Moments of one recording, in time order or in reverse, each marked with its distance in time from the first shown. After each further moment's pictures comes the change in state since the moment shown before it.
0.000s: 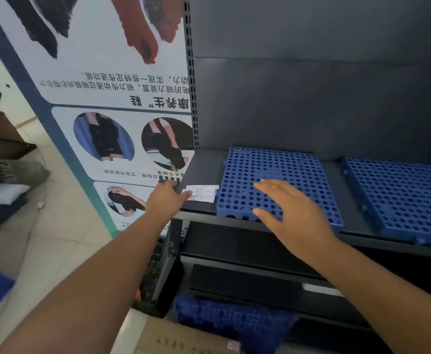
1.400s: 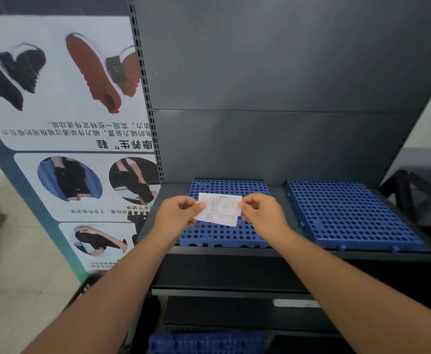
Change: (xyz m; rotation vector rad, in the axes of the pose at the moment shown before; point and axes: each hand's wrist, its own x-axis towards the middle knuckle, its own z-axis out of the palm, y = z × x) left_hand -0.091 0.142 -0.039 -0.759 -0.176 0.153; right_hand 0.023 0.032 -0.053 0.513 0.147 0.419
